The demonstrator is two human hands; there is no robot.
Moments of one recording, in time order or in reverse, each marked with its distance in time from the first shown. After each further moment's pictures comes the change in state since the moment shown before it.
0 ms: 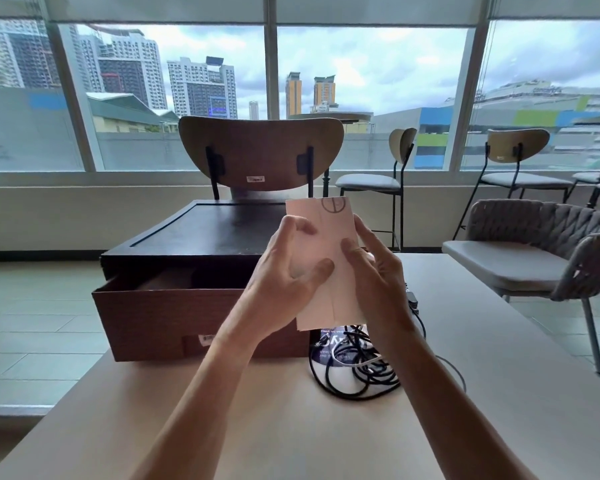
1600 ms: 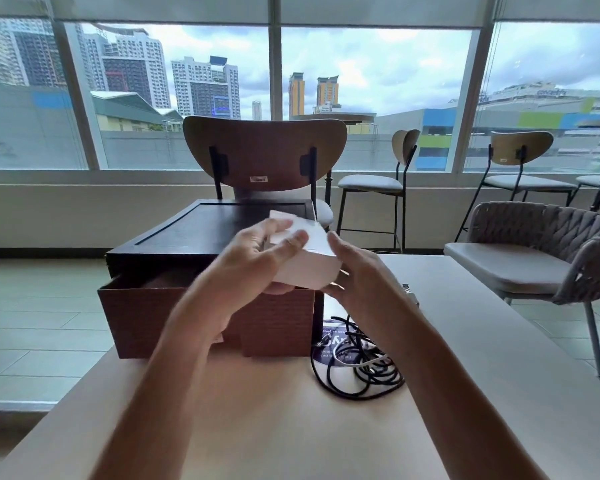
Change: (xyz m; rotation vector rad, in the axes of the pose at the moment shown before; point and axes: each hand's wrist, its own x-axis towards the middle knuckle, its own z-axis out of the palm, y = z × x) left_hand -0.006 0.051 -0.040 -0.013 -0.083 -0.364; right_hand -0.003 -0.020 0.011 0.189 -0.251 0.285
